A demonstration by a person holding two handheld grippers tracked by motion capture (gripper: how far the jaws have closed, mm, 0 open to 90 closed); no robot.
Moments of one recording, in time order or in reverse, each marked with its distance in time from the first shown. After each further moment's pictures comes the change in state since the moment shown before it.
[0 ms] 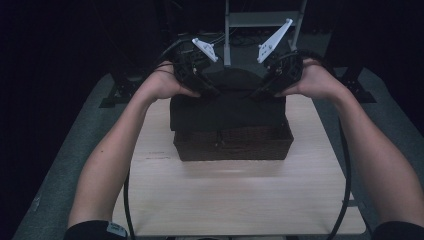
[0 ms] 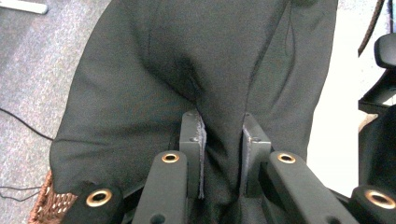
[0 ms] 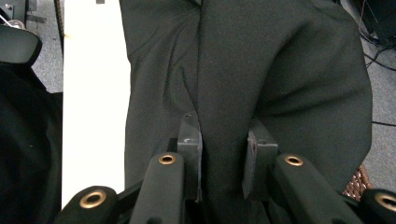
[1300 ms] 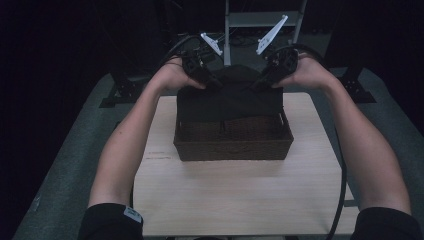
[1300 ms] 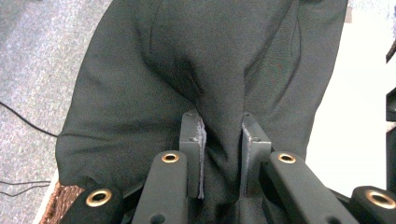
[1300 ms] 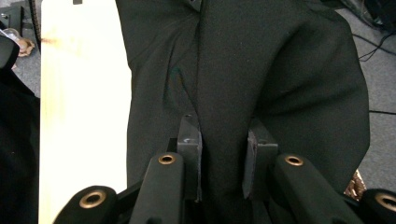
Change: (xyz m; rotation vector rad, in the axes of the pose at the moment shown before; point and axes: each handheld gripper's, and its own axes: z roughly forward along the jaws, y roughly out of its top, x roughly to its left) left arm 0.049 0.002 0.035 0.026 -0.025 -0.046; right arm -0.053 -0.010 0.020 0.005 0.021 0.060
